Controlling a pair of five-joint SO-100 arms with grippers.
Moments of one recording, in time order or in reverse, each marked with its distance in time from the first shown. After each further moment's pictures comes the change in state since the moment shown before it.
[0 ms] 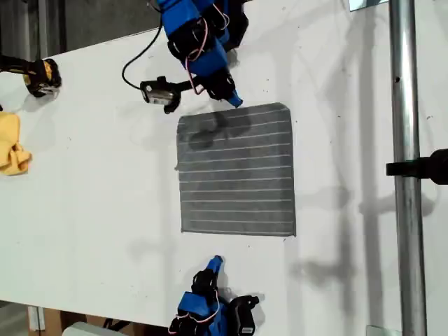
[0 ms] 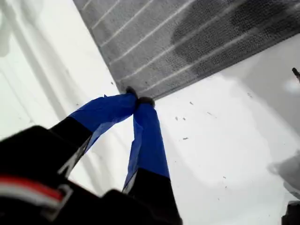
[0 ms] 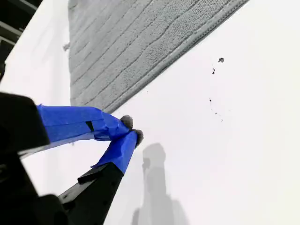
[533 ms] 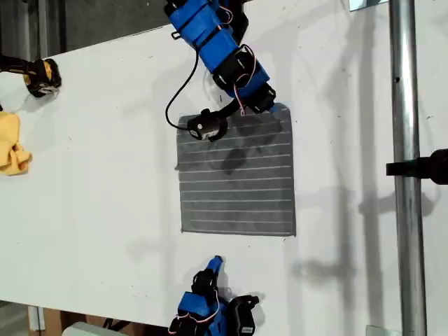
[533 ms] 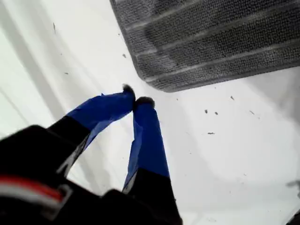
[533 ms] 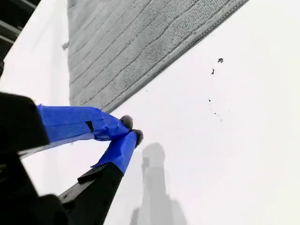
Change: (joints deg) arm 0 0.0 0.0 0.0 0.2 -0.6; arm 1 -13.4 -29.2 -23.6 4.5 -1.0
